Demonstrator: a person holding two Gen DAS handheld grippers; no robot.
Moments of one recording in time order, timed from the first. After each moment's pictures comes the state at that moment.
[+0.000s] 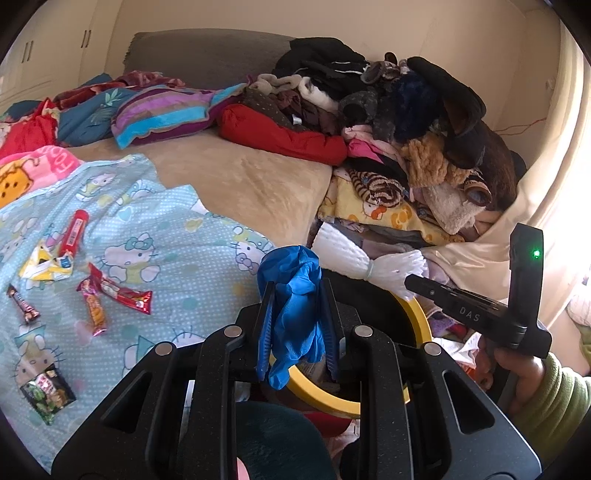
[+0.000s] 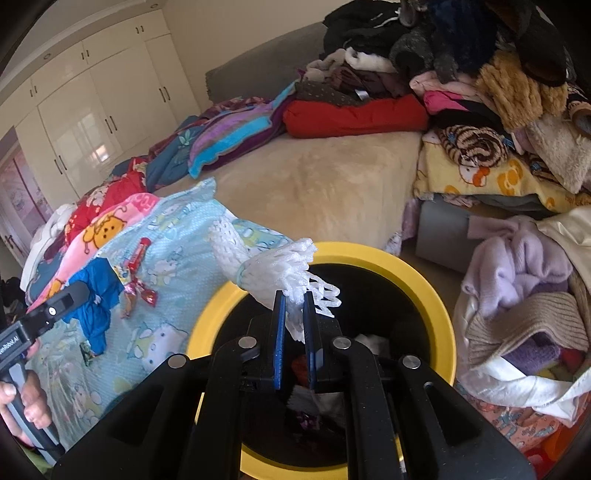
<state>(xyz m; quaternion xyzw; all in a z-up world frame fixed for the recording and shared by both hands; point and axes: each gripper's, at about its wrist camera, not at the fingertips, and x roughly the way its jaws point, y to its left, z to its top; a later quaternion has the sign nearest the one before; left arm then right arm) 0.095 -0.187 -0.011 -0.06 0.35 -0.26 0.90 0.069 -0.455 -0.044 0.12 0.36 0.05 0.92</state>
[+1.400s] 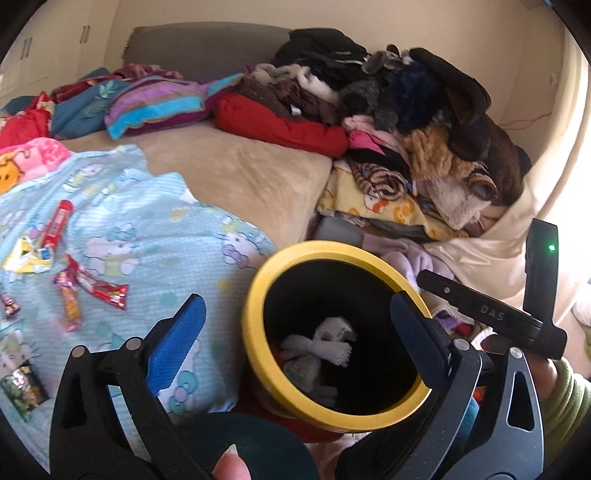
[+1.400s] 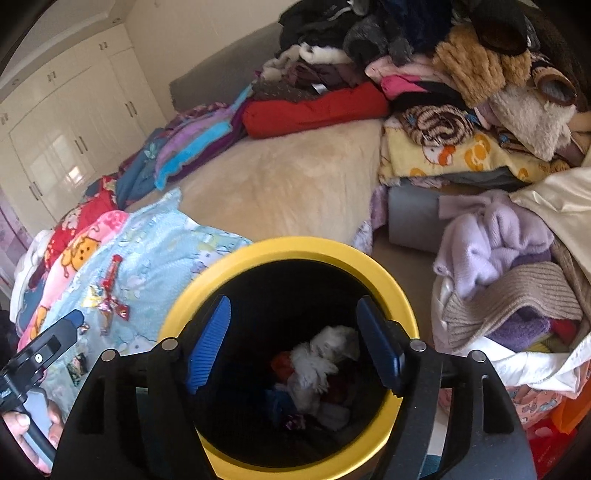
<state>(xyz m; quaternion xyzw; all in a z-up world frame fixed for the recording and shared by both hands) 0.104 -0.207 -0.031 -0.06 0.35 -0.25 0.90 0.065 -0.480 -0.051 0.16 0.35 0.01 0.92</state>
